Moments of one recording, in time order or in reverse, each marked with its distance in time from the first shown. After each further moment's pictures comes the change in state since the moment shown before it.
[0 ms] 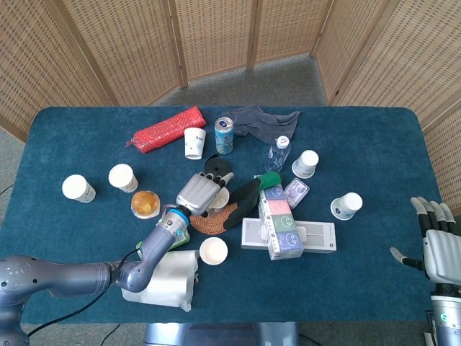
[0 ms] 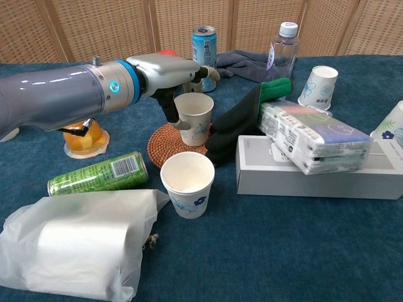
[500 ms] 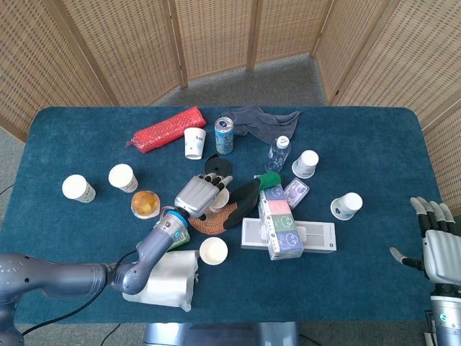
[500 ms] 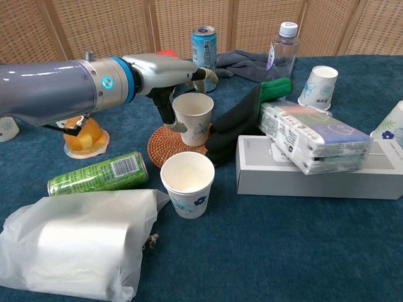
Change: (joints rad) left arm -0.009 0.055 0.009 -0.087 -0.063 -0.005 0.030; right arm 0.000 -0.002 -0.001 -0.001 -0.001 0.001 -0.005
